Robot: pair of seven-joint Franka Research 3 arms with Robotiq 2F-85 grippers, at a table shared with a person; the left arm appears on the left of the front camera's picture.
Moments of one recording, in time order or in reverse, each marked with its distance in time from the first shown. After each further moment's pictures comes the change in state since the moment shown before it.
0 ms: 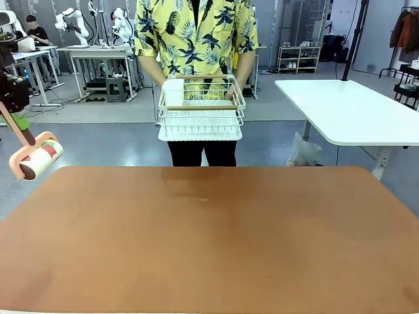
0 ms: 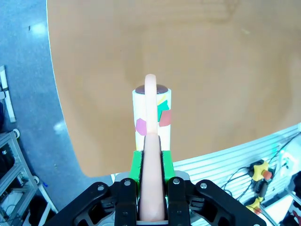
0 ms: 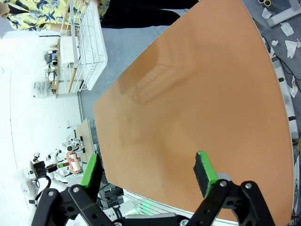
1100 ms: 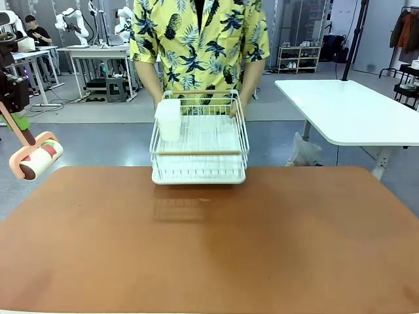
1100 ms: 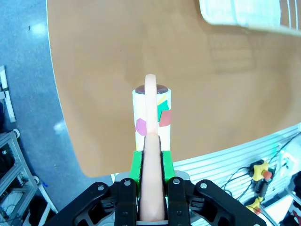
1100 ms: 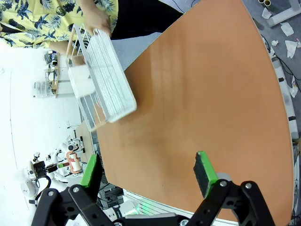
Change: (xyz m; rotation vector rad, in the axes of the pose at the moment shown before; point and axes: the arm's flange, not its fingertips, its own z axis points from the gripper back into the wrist) left arm 0.000 0.000 0.000 0.000 0.000 0.000; right arm 0.000 0.000 0.000 0.000 0.000 0.000
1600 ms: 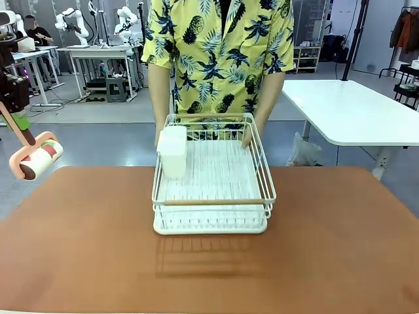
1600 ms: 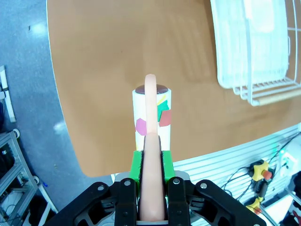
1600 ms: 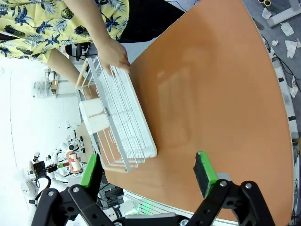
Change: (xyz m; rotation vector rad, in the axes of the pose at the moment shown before) left arm 0.000 0.000 0.000 0.000 0.000 0.000; right arm 0.000 0.000 0.000 0.000 0.000 0.000
